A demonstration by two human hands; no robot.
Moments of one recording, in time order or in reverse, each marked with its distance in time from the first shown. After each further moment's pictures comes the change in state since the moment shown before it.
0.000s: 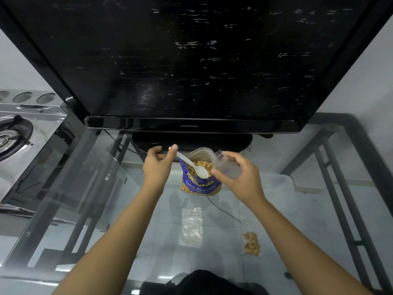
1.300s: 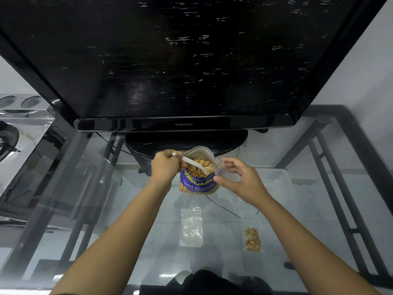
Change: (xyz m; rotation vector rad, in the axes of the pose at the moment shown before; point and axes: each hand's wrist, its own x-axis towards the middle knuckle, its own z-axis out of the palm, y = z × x) left_hand 0.015 -0.003 0.027 -0.041 -0.238 -0.141; right_hand -0.006 0.009 -0.009 0.058 -0.196 0.168
